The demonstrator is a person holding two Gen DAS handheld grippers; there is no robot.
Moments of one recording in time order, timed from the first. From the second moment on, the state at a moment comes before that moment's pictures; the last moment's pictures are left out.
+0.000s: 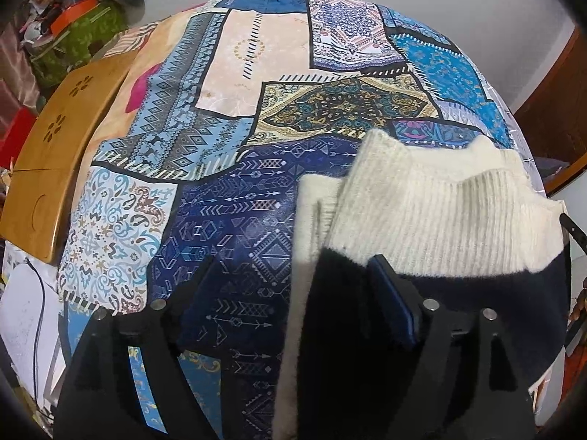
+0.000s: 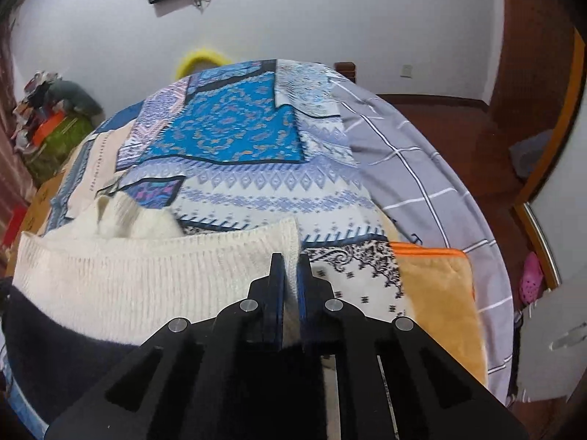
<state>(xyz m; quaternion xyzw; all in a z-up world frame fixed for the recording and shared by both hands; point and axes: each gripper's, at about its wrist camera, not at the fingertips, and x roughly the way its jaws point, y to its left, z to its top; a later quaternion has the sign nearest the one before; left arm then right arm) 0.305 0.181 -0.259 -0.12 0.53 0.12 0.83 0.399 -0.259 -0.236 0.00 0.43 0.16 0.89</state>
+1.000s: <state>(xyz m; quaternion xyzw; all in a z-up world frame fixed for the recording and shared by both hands) 0.264 0.178 -0.205 -0.09 0.49 0.13 0.85 0.323 -0.182 -0.185 -0.07 0.41 0.27 0.87</state>
